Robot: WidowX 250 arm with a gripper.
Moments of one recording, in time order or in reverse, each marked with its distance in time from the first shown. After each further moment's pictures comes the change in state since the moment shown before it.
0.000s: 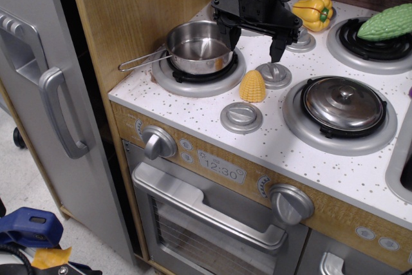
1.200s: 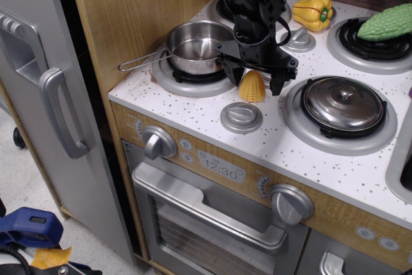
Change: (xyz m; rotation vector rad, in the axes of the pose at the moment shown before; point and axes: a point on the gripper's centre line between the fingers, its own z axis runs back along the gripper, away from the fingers) arm -0.019 -0.006 -0.055 -0.052 -0.035 0.059
